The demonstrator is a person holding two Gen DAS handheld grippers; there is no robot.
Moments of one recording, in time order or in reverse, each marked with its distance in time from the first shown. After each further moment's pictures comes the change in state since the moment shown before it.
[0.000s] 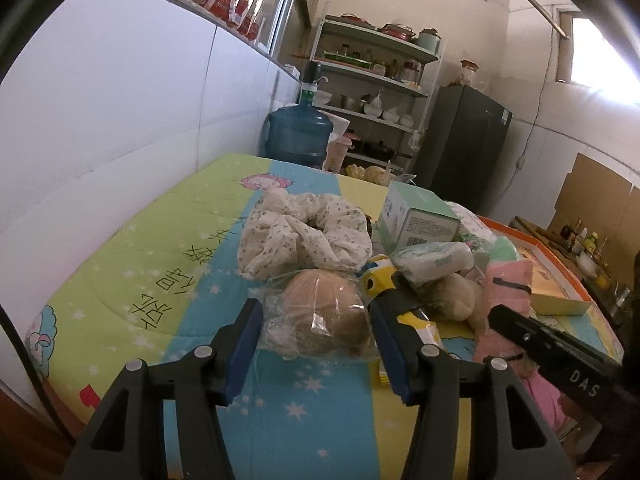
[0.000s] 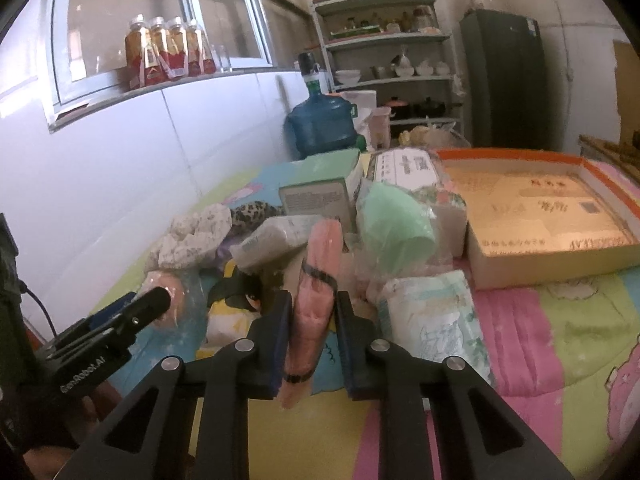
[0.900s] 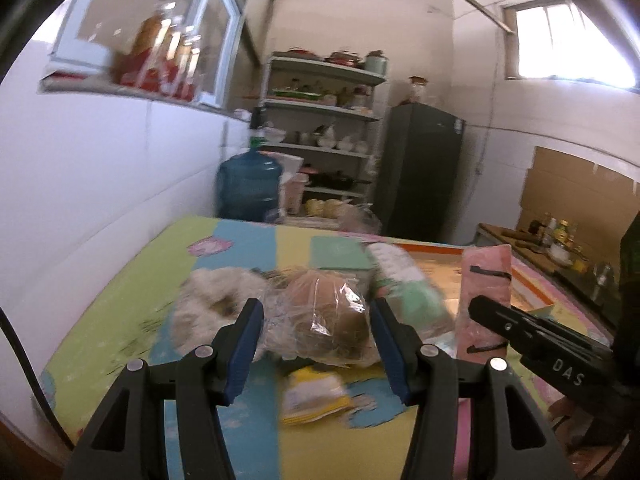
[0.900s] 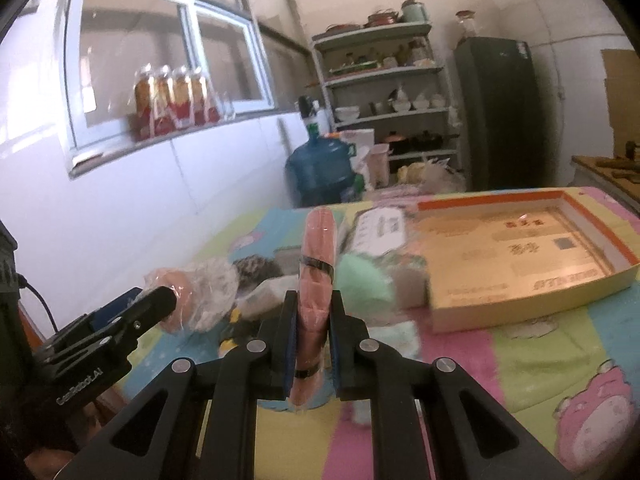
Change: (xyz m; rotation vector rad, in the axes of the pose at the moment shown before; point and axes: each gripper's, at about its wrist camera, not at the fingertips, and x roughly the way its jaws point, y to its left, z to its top) left arm -0.037 -0.073 0.034 0.144 -0.125 -0.114; right arm -0.064 -0.024 0.023 0.011 -0.165 -0.013
